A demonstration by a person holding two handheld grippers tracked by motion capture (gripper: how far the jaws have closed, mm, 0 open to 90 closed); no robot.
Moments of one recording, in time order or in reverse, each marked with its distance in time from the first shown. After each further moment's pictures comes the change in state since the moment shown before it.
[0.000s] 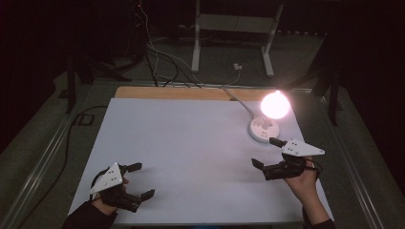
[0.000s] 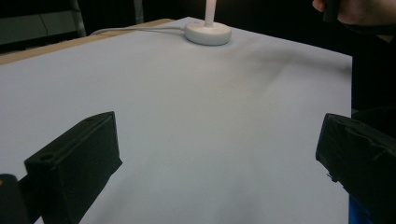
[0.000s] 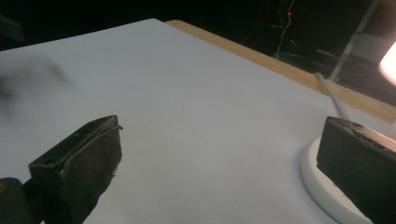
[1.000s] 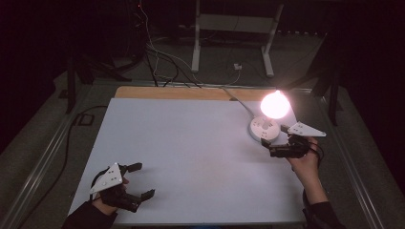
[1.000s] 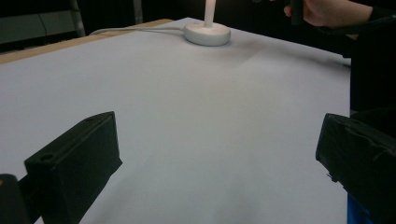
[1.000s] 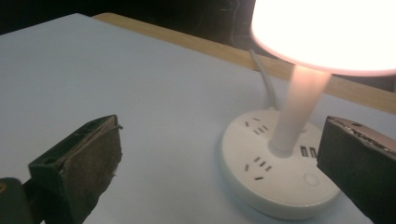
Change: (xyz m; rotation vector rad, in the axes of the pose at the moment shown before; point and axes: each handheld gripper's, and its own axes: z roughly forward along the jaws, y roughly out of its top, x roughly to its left) left arm 0.000 0.000 0.000 -0.005 -0.003 -0.006; right arm -0.072 -0.015 0.026 0.034 -0.168 0.120
